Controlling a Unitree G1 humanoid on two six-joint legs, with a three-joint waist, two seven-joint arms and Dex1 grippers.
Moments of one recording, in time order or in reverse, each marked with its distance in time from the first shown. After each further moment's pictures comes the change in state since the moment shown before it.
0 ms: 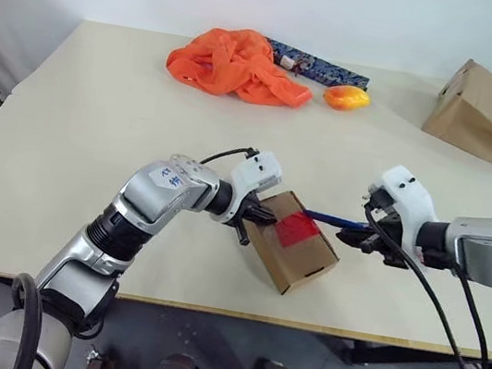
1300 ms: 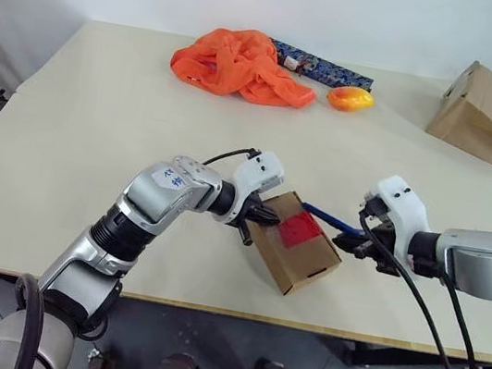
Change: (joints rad) left arm -0.008 -0.022 0.000 0.020 0.000 -0.011 0.005; right arm 0.062 0.037 0.052 0.021 0.051 -0.144 -0.142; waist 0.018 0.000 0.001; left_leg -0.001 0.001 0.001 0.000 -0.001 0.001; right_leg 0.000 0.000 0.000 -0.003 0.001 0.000
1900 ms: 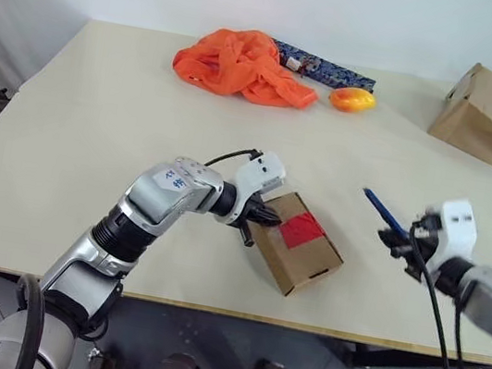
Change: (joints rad) left arm 0.003 0.004 0.002 0.006 0.000 -0.023 0.000; right arm 0.534 0.207 -0.252 0.151 -0.590 -0.538 0.210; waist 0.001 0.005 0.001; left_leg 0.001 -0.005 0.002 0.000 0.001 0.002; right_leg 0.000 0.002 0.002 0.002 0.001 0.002
